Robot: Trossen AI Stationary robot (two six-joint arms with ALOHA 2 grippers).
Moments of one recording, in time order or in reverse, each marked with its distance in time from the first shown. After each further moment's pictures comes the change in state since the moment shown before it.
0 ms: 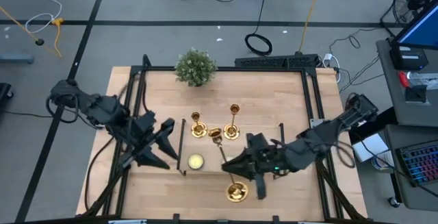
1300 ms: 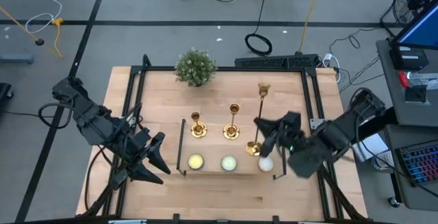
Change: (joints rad) left arm -0.201 0.001 0.000 -0.160 -0.228 -0.095; right arm 0.054 -0.114 0.001 -0.723 0.784 0.493
